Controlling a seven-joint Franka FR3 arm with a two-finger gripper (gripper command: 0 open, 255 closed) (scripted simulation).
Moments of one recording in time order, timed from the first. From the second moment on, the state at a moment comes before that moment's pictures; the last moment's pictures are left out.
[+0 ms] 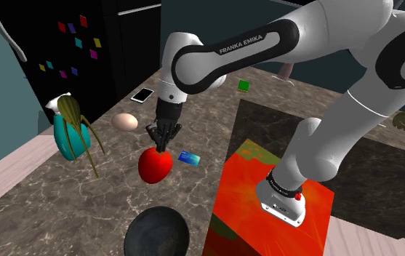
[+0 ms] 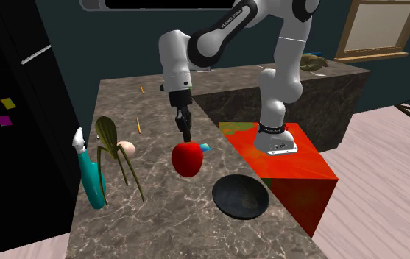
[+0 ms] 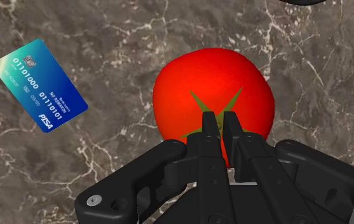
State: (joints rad) arm 0.29 -0.14 0.23 -2.33 0.51 2.17 0.31
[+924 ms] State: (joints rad) arm 0.28 -0.21 0.22 -2.21 0.48 1.99 0.38
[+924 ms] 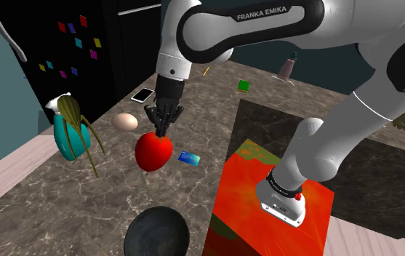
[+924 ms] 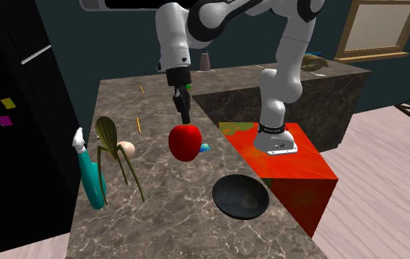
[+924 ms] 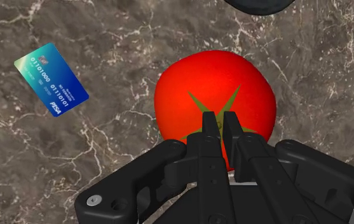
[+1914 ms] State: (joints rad) arm 0.33 -0.31 0.29 -2.14 0.49 1.88 0.55
